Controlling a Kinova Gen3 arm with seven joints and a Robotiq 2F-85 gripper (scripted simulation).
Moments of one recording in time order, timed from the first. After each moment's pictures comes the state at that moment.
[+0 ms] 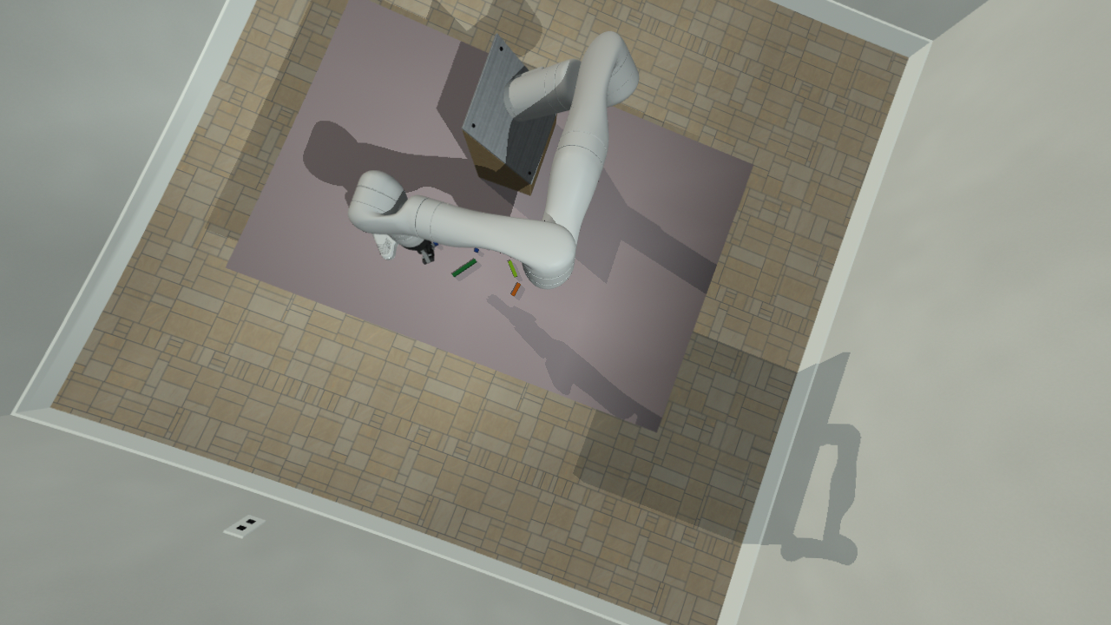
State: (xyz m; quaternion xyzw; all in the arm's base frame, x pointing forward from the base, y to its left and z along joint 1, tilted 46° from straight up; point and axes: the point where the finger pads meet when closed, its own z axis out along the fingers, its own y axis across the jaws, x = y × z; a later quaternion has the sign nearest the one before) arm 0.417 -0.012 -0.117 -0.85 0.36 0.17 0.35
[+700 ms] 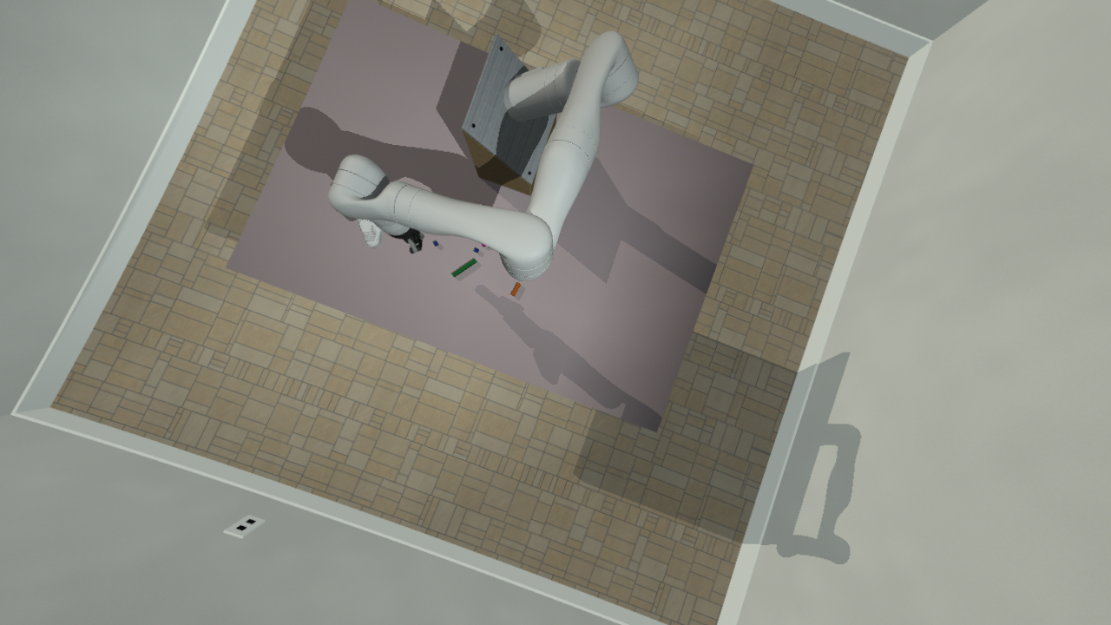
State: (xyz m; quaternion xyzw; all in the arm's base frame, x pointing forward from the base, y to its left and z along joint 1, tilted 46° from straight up) arm 0.403 -0.037 -0.146 -0.85 0.36 0.17 0.35
